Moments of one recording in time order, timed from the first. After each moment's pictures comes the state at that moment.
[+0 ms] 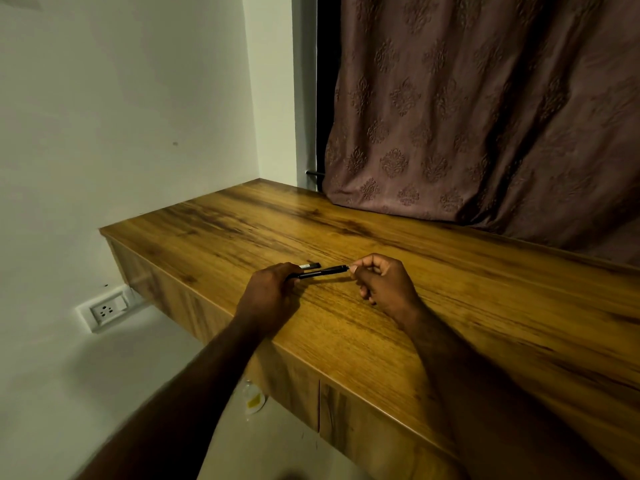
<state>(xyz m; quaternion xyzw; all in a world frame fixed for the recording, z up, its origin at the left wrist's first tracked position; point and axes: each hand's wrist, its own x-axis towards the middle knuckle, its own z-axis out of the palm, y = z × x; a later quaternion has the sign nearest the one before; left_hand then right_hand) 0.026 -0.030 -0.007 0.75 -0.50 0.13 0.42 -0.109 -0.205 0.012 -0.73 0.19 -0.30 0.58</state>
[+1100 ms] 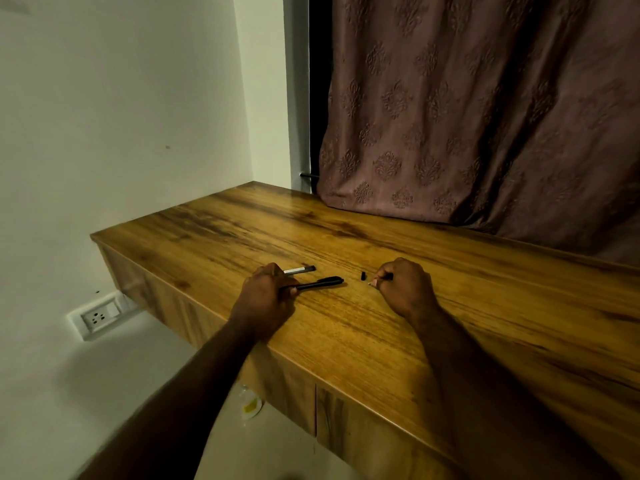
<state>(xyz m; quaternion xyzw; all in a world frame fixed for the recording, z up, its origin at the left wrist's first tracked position) 0.024 -0.026 0.000 0.81 -0.49 0.12 0.30 -0.124 -0.241 0.011 -0.88 0.34 -0.25 0.20</state>
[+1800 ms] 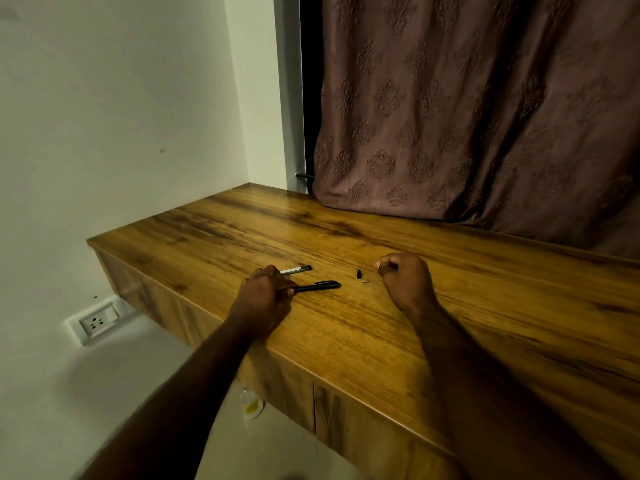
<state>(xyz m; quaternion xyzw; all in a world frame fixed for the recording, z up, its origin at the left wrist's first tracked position) 0.023 -0.027 0.003 0.82 -0.49 0.10 0.28 -0.129 -0.243 0.011 -0.83 0.34 -0.34 0.29</state>
